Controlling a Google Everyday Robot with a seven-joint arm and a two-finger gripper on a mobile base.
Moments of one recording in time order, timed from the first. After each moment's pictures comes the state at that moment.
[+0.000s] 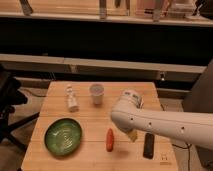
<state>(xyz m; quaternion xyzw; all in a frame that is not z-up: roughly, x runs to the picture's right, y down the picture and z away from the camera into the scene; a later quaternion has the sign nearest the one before) 0.083 0.213 0.718 -0.26 -0.08 -0.35 0.90</state>
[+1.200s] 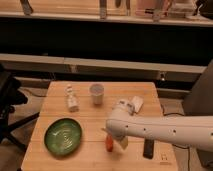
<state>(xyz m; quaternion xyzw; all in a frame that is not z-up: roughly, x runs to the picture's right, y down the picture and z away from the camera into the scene) 0.046 0.249 0.730 -0.25 -0.15 -0.37 0.88</state>
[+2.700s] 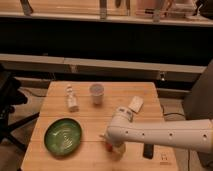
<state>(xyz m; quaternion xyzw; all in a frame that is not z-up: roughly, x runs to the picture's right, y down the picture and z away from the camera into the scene) 0.039 0.289 0.752 -0.26 -0.18 -0.37 0.87</state>
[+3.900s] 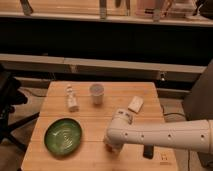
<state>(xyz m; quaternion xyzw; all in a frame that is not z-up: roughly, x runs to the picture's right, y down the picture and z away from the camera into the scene) 0.039 0.292 0.760 -0.26 -0.18 -0.37 0.87</state>
